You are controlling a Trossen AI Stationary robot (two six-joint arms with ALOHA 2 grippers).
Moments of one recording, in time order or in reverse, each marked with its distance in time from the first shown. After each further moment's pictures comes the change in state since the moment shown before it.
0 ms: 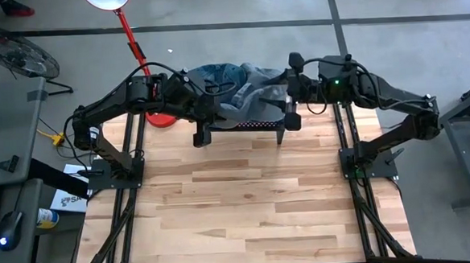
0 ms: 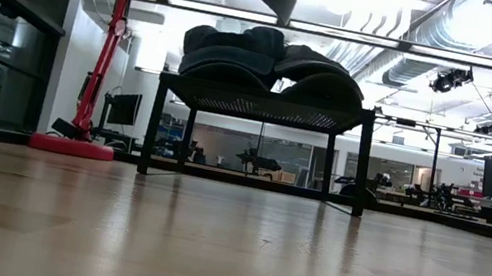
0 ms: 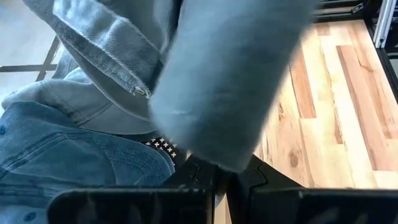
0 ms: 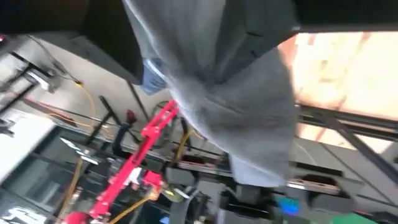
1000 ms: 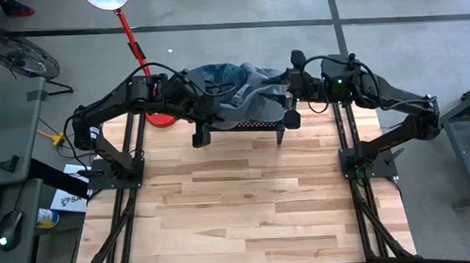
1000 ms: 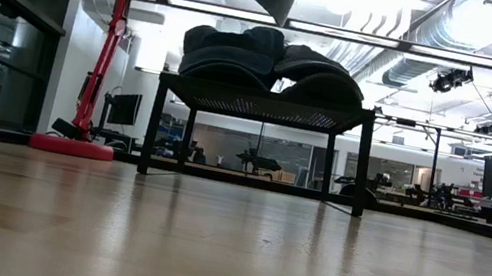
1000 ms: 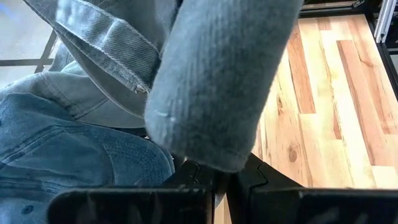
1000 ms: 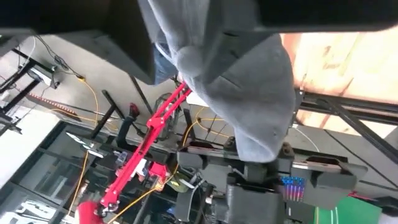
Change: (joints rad) left arm 0.000 0.000 0.000 -0.021 0.002 -0.006; right arm 0.000 -0.004 0.000 0.040 0.017 0.018
